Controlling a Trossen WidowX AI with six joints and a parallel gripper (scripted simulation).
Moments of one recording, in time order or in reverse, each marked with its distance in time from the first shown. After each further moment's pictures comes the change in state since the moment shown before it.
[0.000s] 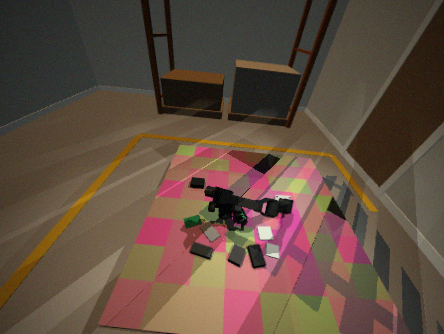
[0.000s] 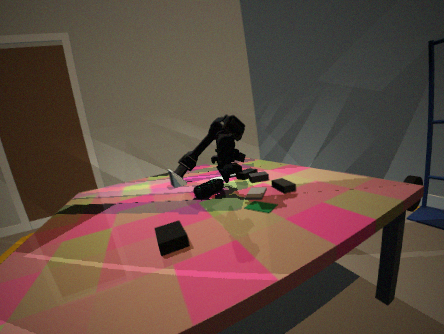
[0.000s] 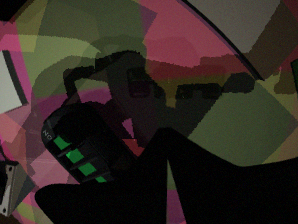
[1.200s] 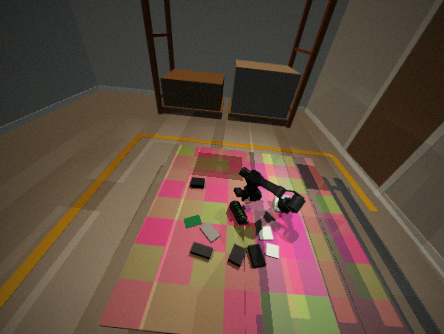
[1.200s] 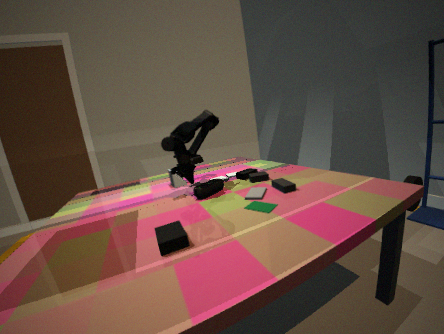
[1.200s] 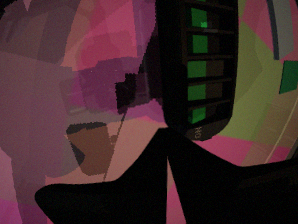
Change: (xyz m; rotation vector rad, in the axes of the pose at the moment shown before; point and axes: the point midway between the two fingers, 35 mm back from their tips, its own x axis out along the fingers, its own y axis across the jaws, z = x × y) arm 0.013 0.107 -0.133 -0.487 -0.033 -0.434
